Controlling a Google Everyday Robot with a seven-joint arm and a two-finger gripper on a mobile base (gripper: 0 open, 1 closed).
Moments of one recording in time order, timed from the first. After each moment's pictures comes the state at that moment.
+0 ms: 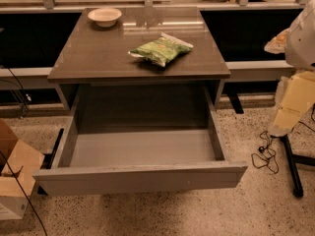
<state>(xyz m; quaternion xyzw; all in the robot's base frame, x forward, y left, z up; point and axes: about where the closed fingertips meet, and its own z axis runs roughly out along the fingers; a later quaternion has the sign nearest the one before) 0.438 -0.217 0.976 -0.60 0.78 -0.03 0.16</state>
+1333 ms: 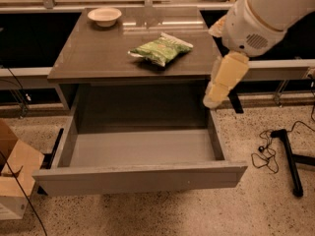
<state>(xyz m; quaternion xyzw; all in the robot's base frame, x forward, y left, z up) 0.509 -0.124 0.974 -0.63 0.73 0.02 0.25</state>
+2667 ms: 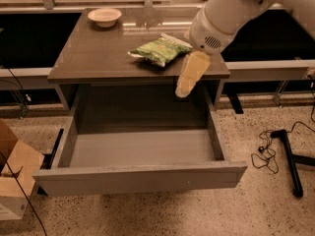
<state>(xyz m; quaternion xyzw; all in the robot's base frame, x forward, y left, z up) 0.588 -0.075 0.932 -0.63 0.73 0.04 0.25</state>
